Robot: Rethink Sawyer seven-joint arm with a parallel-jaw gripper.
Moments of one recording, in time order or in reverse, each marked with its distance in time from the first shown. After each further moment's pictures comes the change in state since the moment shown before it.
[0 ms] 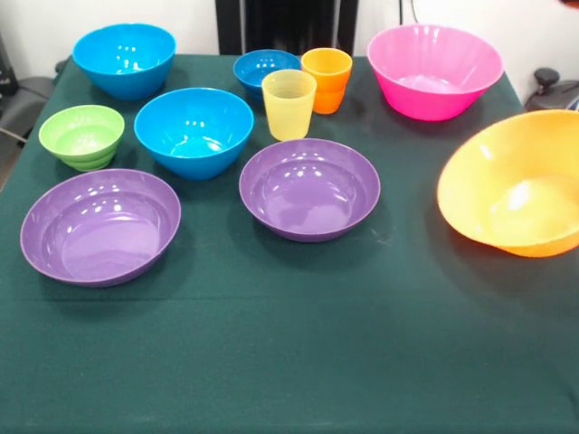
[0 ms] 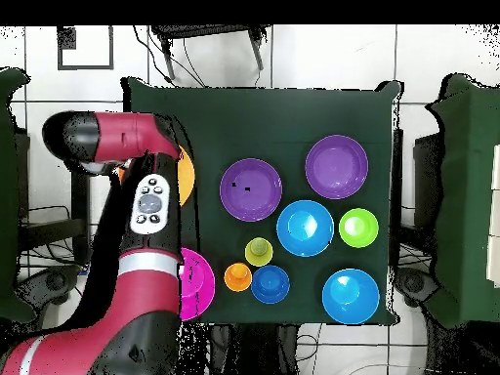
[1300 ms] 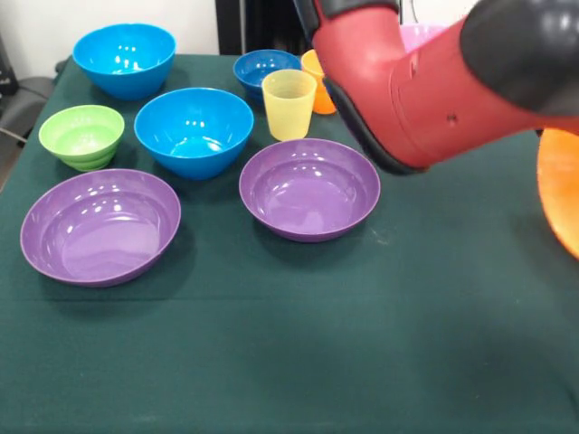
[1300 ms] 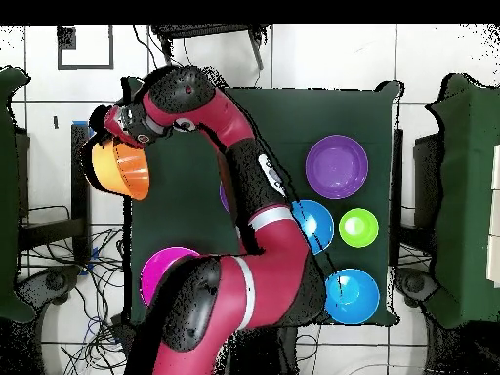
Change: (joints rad) arm -0.485 0.076 0.731 0.046 0.079 0.335 -0.339
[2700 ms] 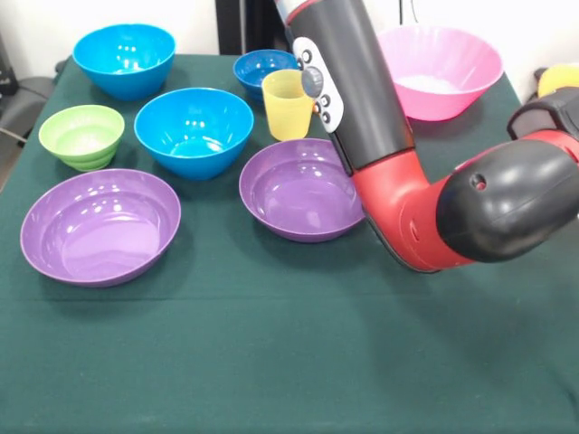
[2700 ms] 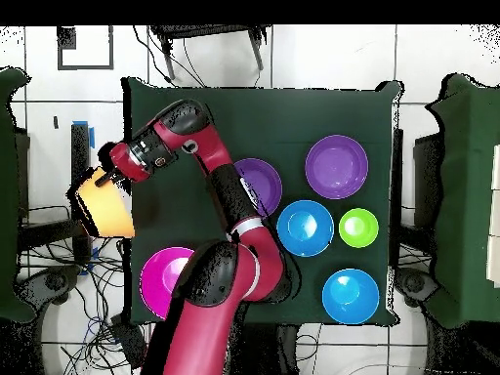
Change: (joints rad) arm -0.021 0.363 0.289 -0.226 -0.087 0.455 -0.048
